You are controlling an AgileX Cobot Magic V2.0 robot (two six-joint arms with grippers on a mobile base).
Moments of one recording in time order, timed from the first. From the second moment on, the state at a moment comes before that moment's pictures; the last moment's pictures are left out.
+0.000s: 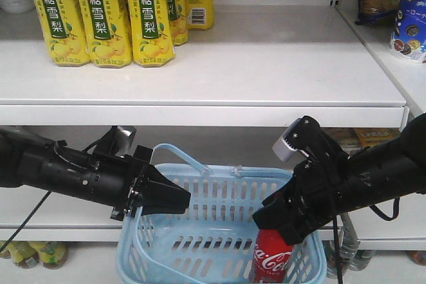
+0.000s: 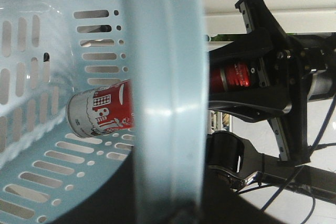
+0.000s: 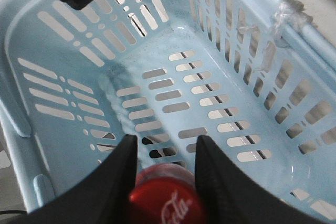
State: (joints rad) left arm -0.17 1.77 -0.91 -1.43 1.22 0.74; right arm 0.25 1.45 -0.84 0.90 0.87 -1.16
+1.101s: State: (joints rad) left arm -0.17 1.77 -0.91 -1.41 1.22 0.75; right arm 0.25 1.04 -0.94 0.62 0.59 -0.81
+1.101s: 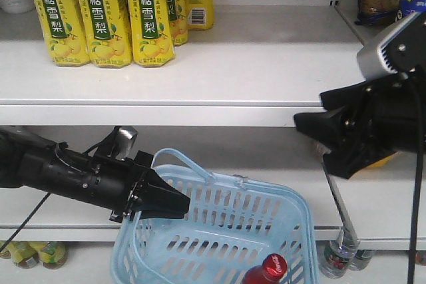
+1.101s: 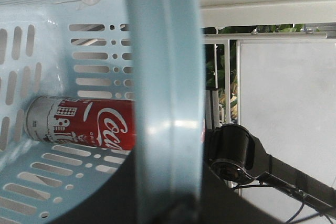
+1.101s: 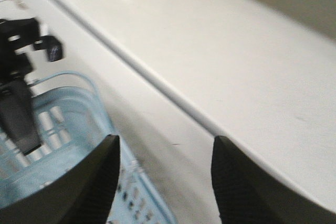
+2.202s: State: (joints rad) left arm -0.17 1.77 -0.91 -1.41 1.21 0.75; right arm 0.25 0.18 -0.41 -0.11 0.55 0.01
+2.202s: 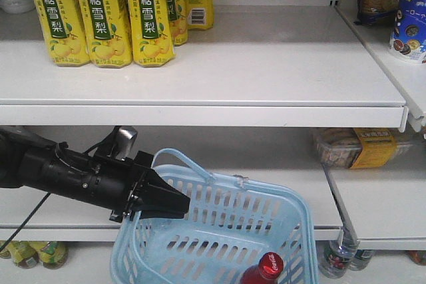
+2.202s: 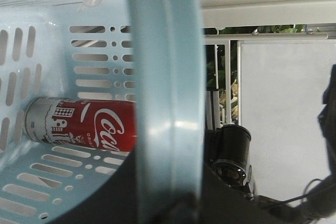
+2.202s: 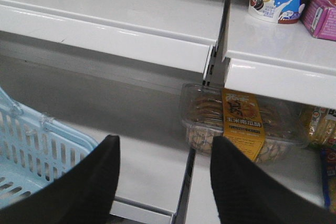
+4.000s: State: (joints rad) left arm -0.19 1.77 -0.91 -1.41 1.21 0.76; right arm 0.25 0.00 -0.14 -0.11 0.35 0.04
